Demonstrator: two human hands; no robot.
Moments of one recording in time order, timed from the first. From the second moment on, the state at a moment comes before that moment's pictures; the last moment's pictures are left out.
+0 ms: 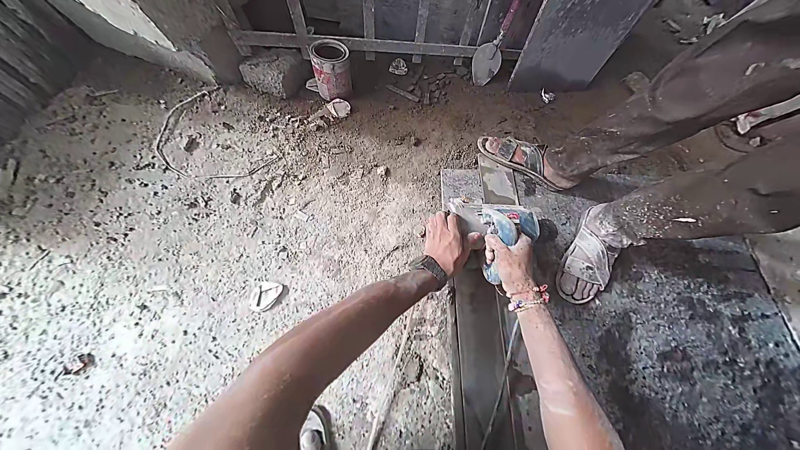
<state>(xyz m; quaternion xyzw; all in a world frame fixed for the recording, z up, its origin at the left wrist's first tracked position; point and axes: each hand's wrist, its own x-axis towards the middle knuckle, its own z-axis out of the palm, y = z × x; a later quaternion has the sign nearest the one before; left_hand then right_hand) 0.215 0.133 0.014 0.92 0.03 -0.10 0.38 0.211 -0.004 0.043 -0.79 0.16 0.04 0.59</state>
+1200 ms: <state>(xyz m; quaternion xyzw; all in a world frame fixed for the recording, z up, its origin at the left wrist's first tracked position) 0.245 0.139 0.005 0.93 0.03 -0.05 0.37 0.240 0.001 0.035 -0.85 0.13 -0.01 0.50</state>
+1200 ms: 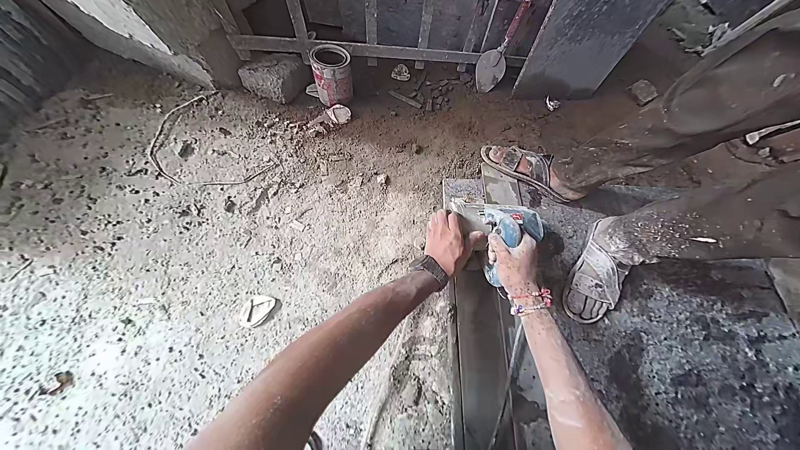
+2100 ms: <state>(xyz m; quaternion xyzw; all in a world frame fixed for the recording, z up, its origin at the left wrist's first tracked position) 0.263 0.145 0.006 0.92 0.02 -0.03 0.38 0.258 0.006 0.035 -0.86 0.12 -0.02 0.50</state>
